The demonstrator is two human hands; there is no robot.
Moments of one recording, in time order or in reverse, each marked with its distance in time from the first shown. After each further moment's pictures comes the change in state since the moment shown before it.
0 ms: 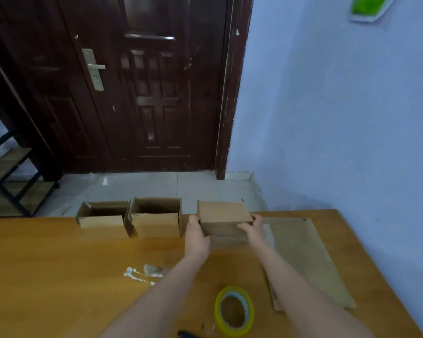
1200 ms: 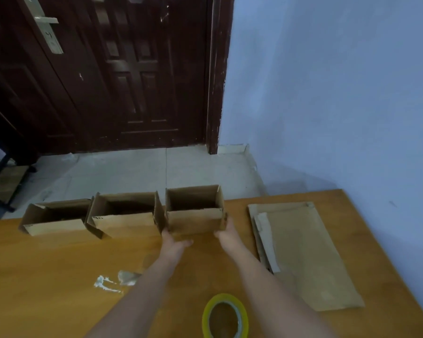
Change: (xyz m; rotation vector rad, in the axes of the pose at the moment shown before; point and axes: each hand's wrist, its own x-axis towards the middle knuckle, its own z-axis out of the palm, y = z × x) left_hand 0.065 -0.074 0.044 -0.301 -0.172 -0.412; right_hand 0.078 0.050 0.043 -0.005 -0.221 0.053
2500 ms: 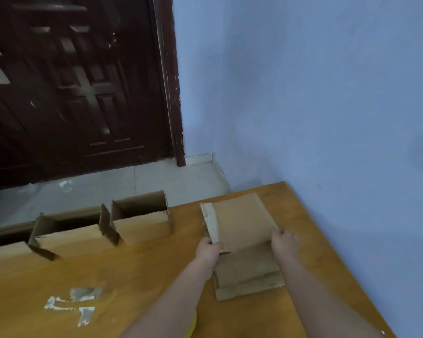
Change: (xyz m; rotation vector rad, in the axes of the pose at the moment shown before) left_hand -0.096 0.035 0.188 0.045 -0.304 -0.111; right_hand -0.065 0.085 -0.236 -0.153 0.663 0.256
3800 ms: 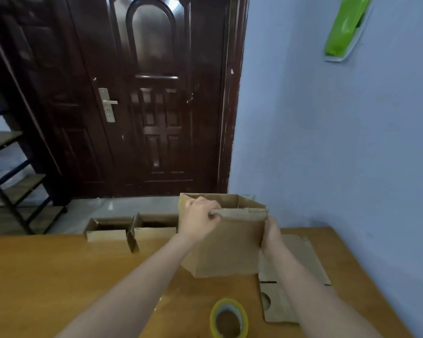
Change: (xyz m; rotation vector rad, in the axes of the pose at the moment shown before) left_hand -0.137 0.075 -0.194 0.808 0.537 1.082; right_hand -0.172 -0.141 0.052 0.777 -0.627 -0.230
